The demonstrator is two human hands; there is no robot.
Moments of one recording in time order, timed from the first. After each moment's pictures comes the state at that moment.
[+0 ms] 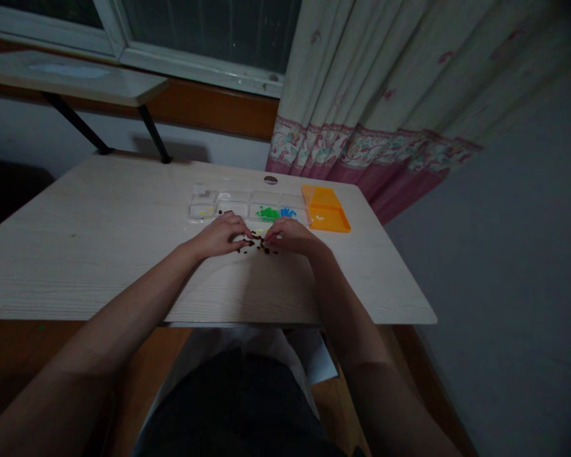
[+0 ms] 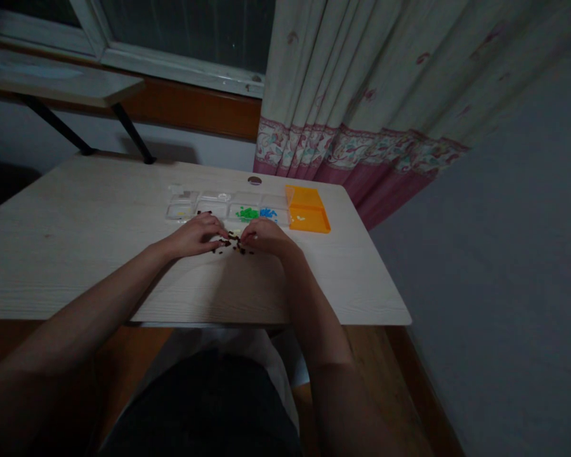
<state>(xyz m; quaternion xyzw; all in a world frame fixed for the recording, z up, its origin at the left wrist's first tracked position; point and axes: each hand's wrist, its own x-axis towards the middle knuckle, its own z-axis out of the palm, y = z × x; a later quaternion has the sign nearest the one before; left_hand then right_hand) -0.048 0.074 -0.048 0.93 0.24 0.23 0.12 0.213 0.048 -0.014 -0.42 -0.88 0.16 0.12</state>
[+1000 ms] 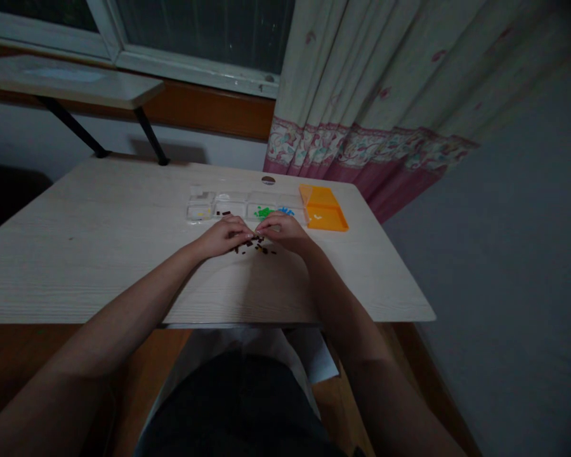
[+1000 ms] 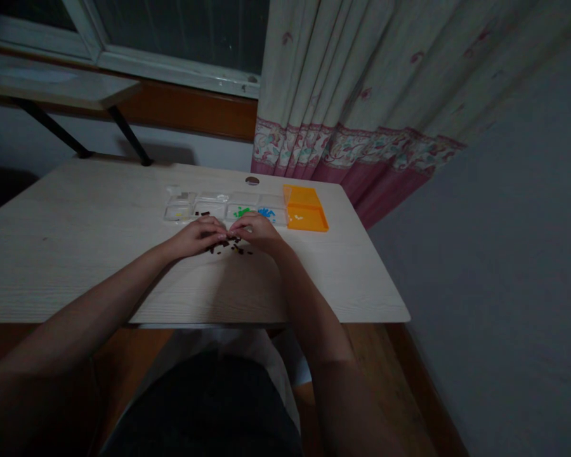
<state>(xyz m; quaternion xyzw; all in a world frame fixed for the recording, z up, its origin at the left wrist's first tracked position) -0.037 0.069 -0.046 0.88 0.24 0.31 0.25 0.197 0.053 -0.021 -0.40 -0.84 0.22 0.29</state>
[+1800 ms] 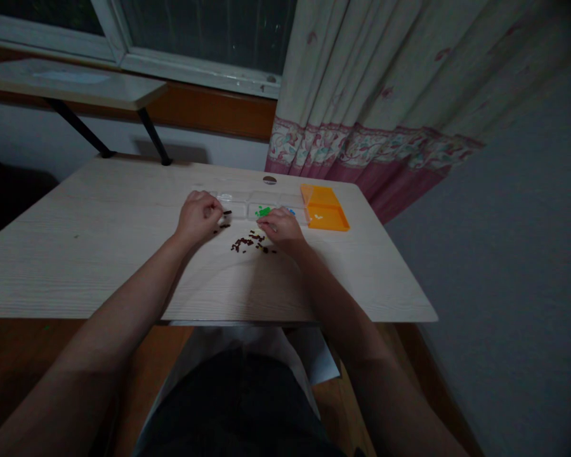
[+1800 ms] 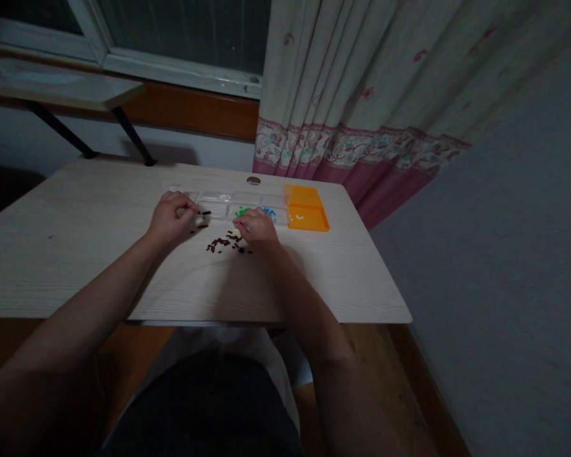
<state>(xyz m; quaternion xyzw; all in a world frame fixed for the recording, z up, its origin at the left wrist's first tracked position) -0.070 0.082 -0.029 0.78 0.46 0.42 0.08 0.189 0.053 -0.036 -0.49 -0.83 0.05 0.26</state>
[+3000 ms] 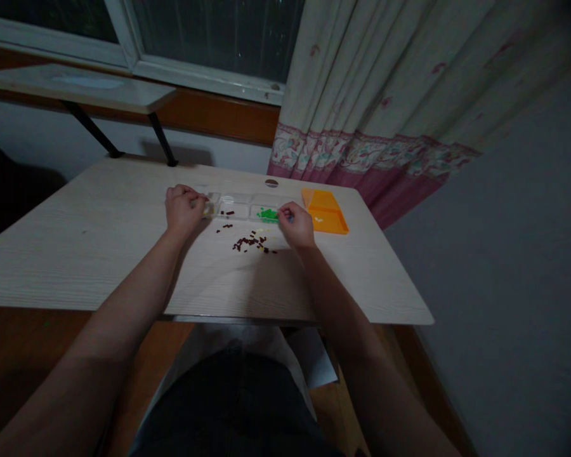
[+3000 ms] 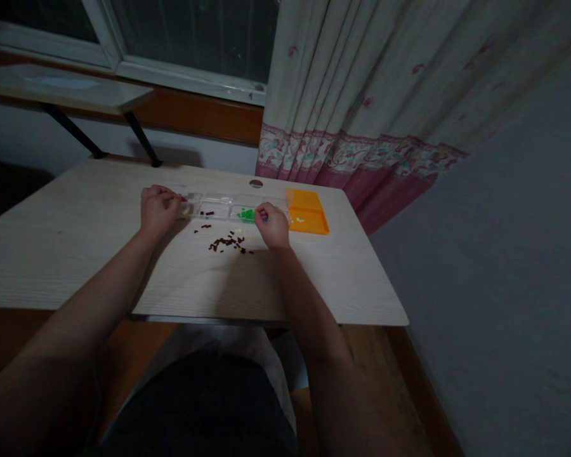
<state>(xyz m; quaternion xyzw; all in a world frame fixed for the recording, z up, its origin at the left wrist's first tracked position) -0.102 0.102 -0.043 0.67 0.59 0.44 0.03 0.210 0.060 -0.036 -0.55 -0.70 0.08 0.45</state>
